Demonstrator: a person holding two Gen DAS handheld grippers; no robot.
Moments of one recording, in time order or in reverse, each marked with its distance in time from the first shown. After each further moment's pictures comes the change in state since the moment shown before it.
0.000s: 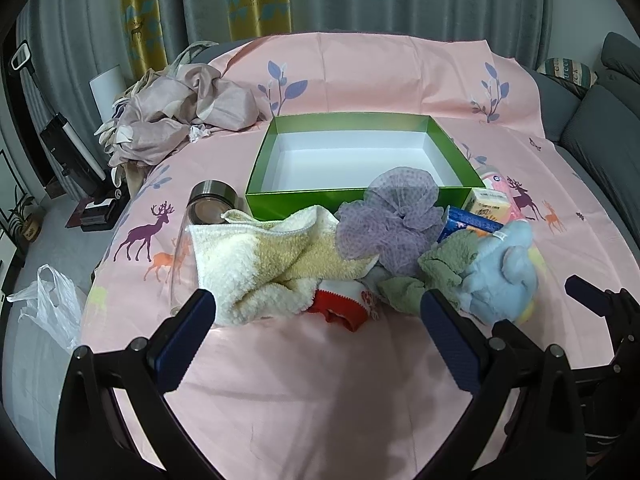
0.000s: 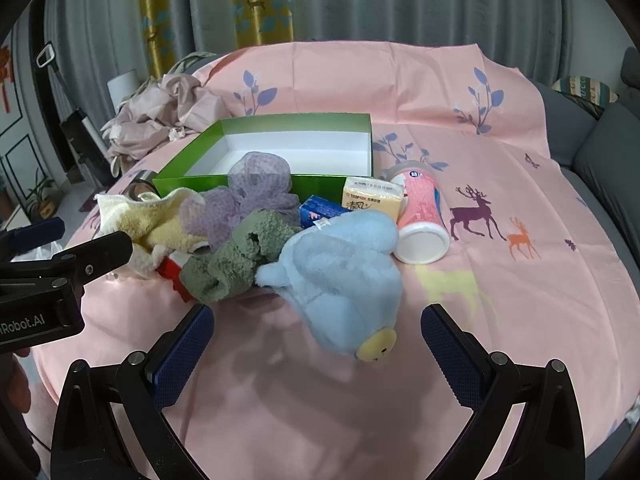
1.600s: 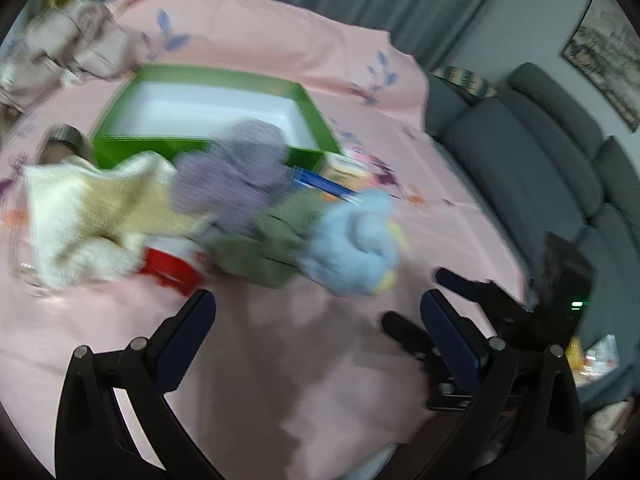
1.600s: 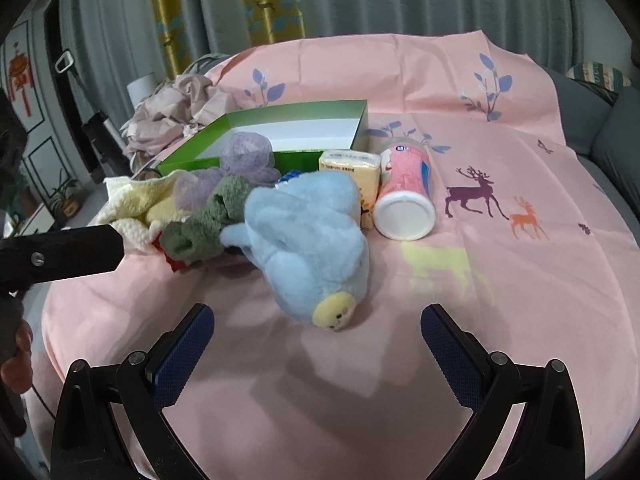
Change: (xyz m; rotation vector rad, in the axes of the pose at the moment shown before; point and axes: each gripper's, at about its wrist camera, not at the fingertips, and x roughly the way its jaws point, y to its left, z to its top) left arm 0.015 -0.031 -0.012 -0.085 0.126 -0.611; right arm 0.002 -0.046 -0.030 -0.010 -0.003 0.119
